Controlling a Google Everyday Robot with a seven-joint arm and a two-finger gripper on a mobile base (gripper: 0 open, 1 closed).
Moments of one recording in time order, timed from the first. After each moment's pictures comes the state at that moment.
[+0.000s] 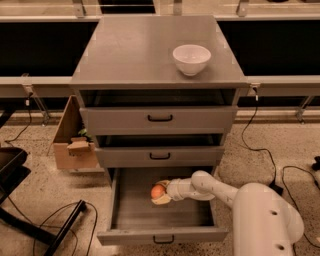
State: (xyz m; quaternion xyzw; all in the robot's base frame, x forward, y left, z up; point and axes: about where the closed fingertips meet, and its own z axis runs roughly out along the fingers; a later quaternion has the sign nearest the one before) arm 0.657 0.006 0.252 -0.54 0.70 0.27 0.37
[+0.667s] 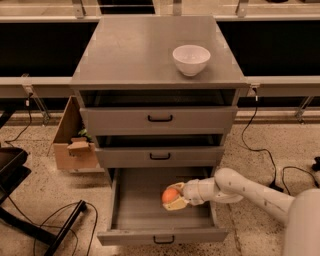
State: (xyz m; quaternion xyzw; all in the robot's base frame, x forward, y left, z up) arm 0.566 -0.046 0.376 -0.50 0.72 0.36 0.33
